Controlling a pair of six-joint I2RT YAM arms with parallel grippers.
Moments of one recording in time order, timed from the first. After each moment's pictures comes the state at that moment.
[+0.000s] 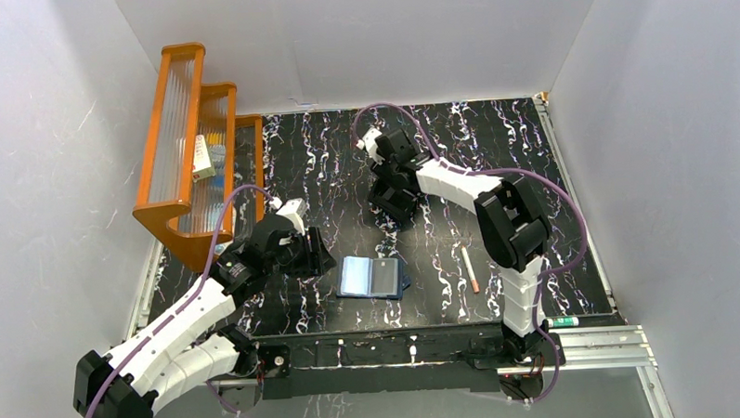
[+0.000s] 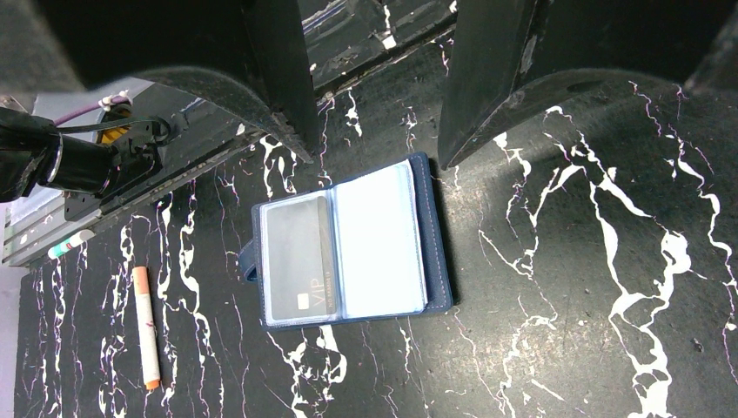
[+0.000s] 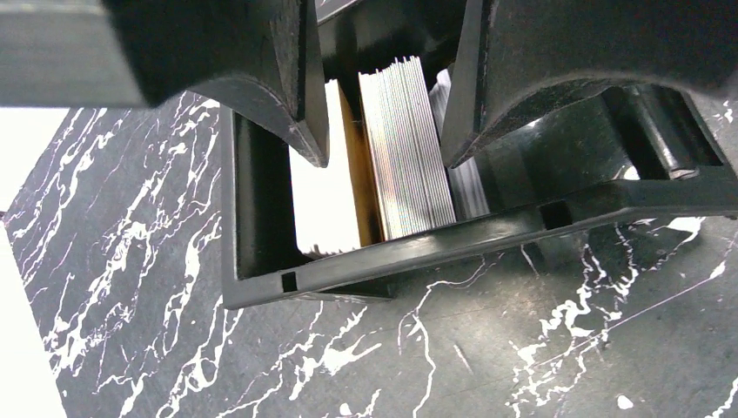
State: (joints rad) left arm -0.66 0.87 0.64 -0.50 0.09 -0.63; right arm 0.63 1.99 1.48 -0.32 0.30 -0.40
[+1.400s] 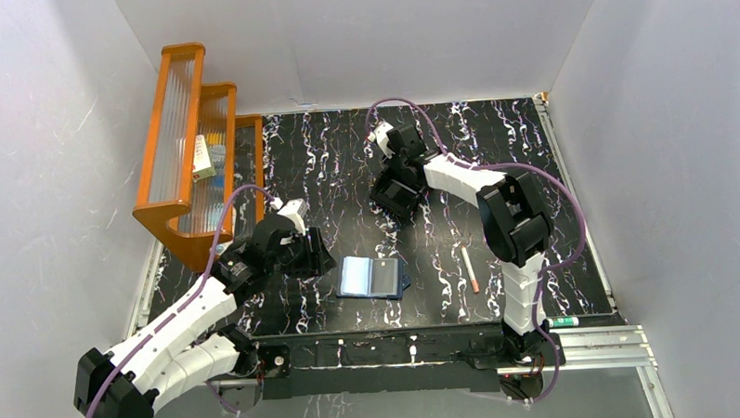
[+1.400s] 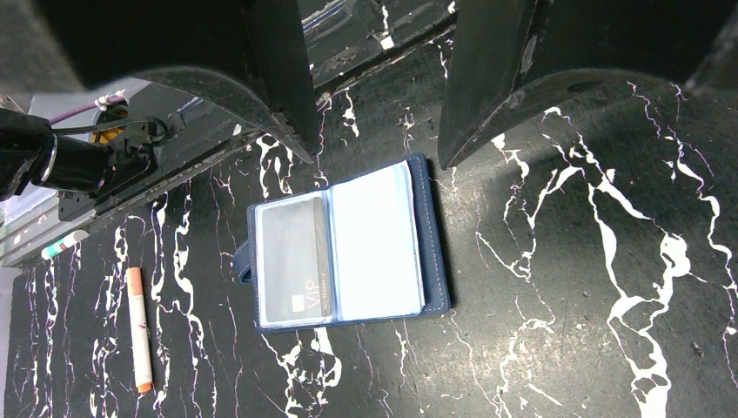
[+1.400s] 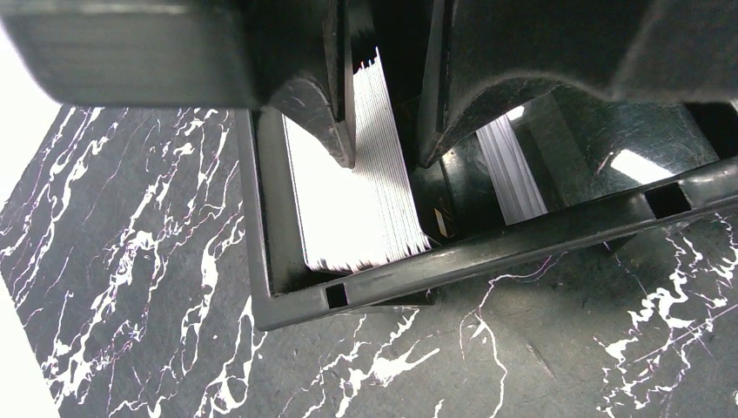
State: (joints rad) left arm -0.66 0.89 0.63 -0.50 0.08 -0.63; right arm 0.56 2.02 1.48 -0.28 0.28 -0.40
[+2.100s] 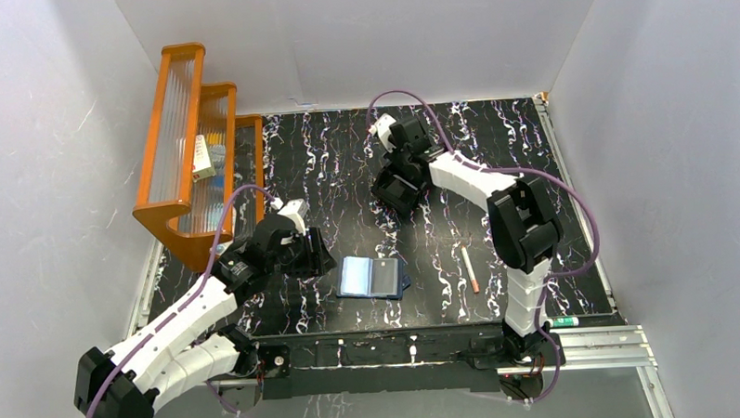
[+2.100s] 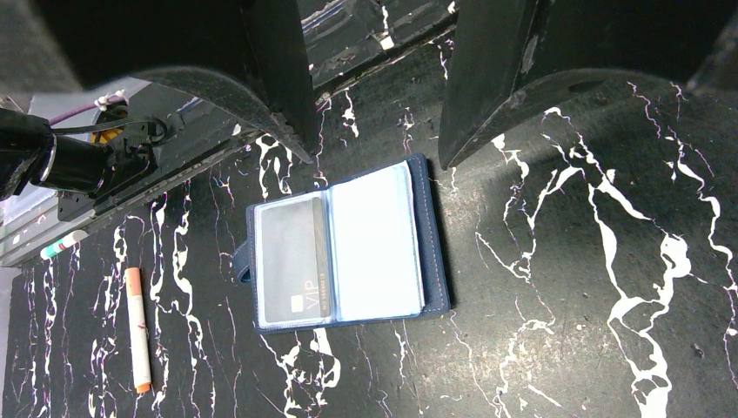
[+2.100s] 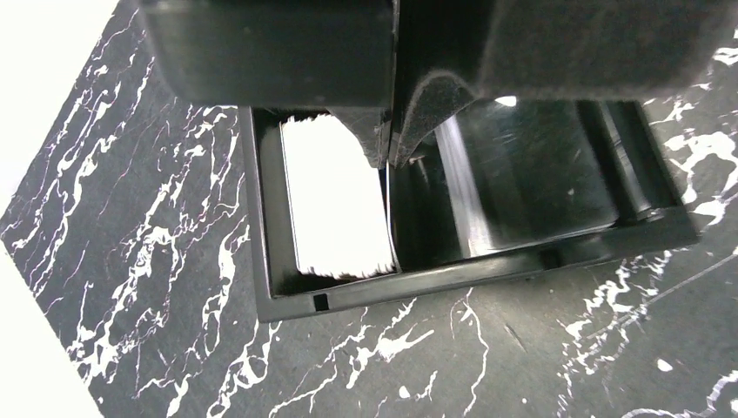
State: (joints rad) left arm -0.66 0.89 0.63 -0.50 0.08 -0.63; right arm 0.56 1.95 1.48 -0.30 0.24 -0.38
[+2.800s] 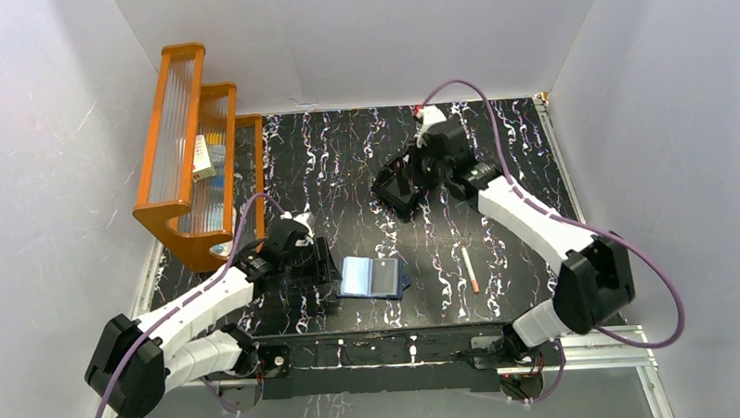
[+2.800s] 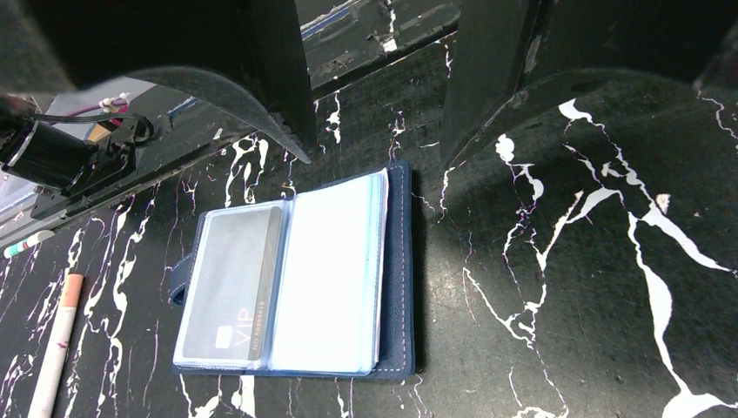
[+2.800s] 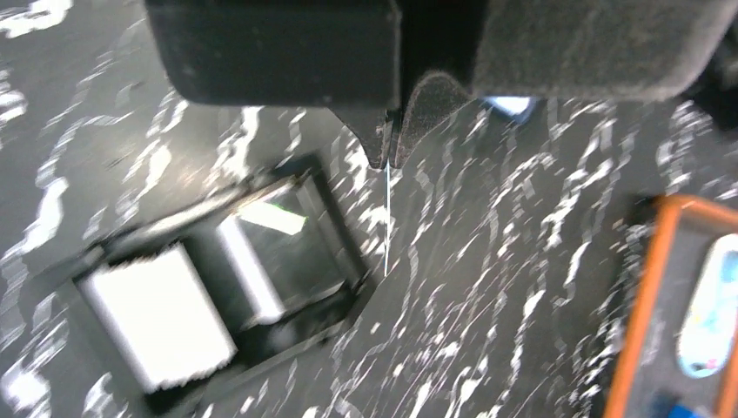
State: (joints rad) left arm -0.66 1.05 0.56 -0.43 0.14 -0.74; right arm 0.56 1.48 1.23 -0.30 -0.02 0.23
